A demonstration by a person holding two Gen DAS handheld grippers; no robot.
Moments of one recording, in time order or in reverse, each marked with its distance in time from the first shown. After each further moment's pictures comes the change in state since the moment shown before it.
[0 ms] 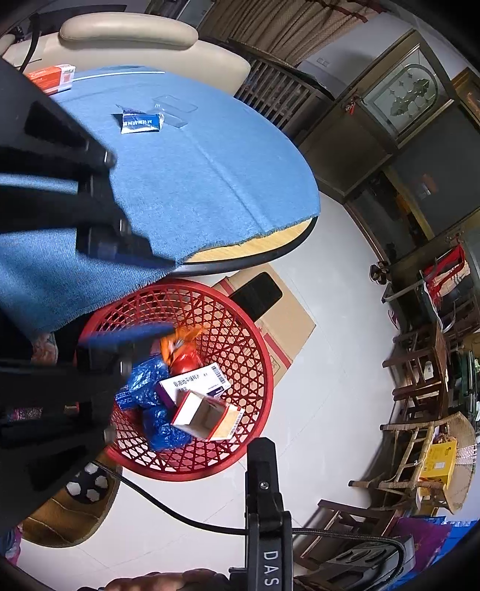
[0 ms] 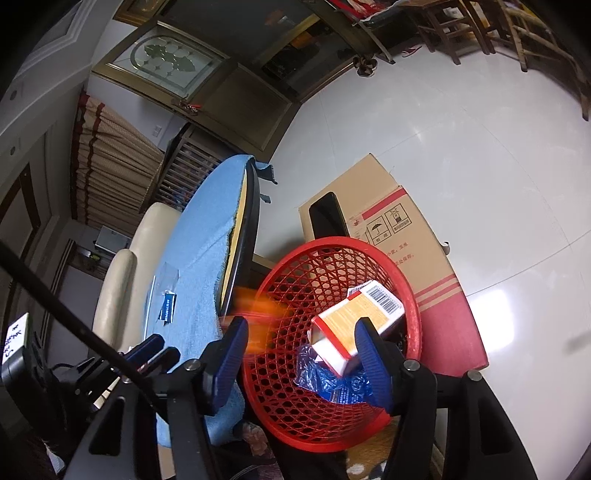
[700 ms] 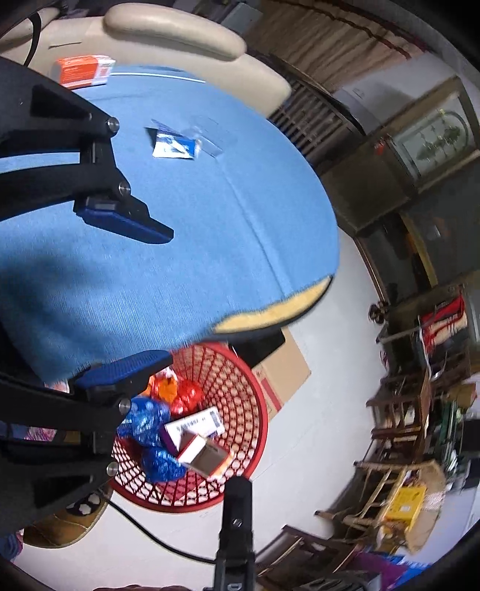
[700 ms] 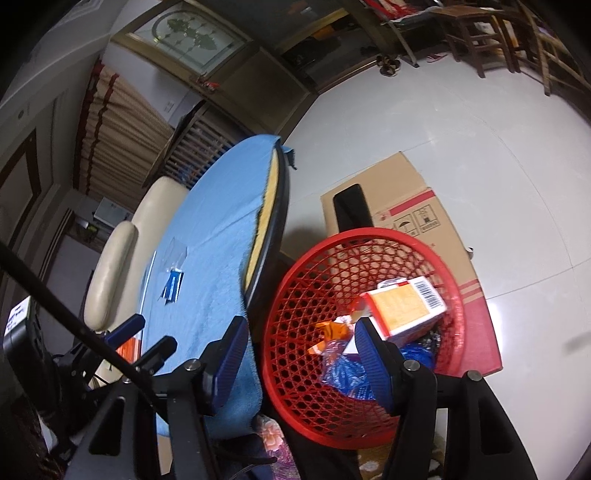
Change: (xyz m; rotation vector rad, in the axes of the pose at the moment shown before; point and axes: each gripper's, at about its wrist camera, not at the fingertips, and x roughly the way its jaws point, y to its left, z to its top) left arm 0.000 0.070 -0.035 -0.179 -0.011 0.035; right arm 0.020 0.056 -0.008 -0.119 0.050 -0.024
